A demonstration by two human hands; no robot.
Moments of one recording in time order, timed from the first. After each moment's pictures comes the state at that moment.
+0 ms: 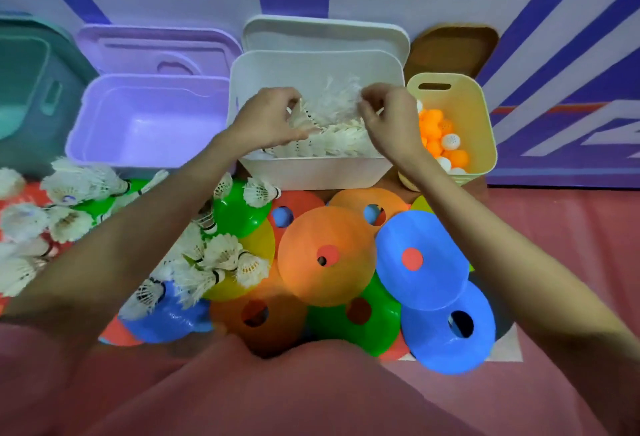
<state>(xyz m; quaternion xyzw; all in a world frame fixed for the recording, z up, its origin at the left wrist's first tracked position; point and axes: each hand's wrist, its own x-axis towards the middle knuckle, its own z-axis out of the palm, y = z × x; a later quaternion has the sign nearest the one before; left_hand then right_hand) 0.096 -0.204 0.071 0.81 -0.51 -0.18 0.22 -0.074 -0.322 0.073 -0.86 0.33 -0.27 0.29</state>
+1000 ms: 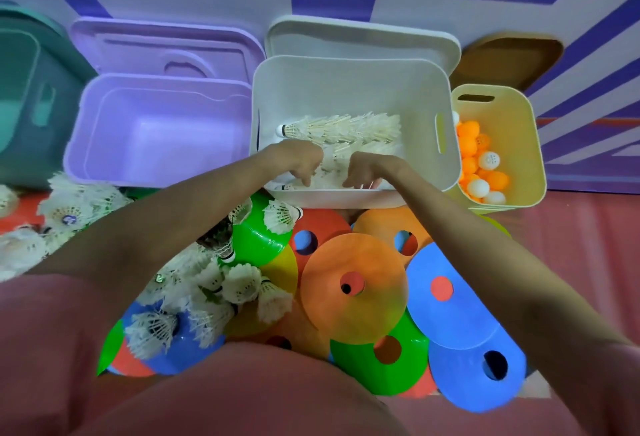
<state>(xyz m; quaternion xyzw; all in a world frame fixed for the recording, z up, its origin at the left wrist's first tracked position) 0.155 -0.254 -0.034 0.70 -0.60 -0.34 -0.17 0.026 -0.342 -0.024 -0.82 0.32 0.36 0.31</state>
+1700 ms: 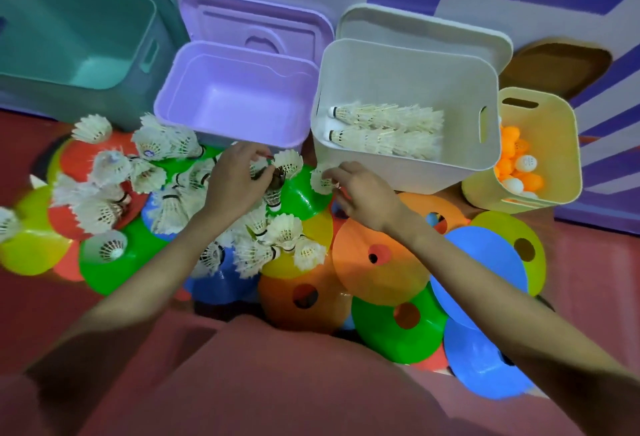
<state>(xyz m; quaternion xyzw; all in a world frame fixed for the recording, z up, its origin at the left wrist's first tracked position) 0.122 -0.009 0.011 0.87 -0.36 -0.07 0.32 -0.028 -0.196 0.011 -0.97 0.06 0.03 0.23</state>
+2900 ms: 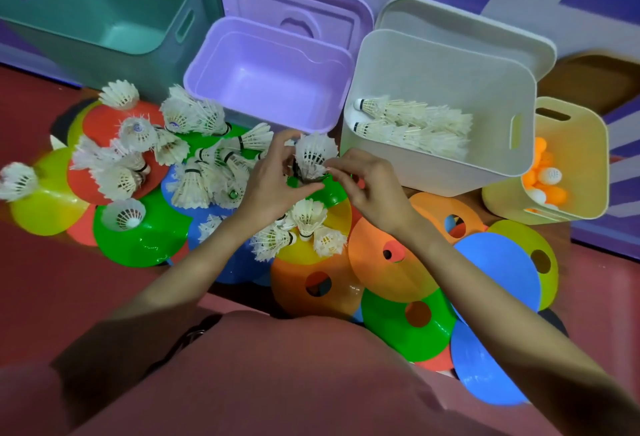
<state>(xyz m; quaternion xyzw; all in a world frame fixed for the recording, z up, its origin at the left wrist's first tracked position) 0.087 0.005 0.013 0.80 -0.31 -0.16 0.48 -0.018 -0.150 0.038 -0.91 0.03 -0.14 0.38</state>
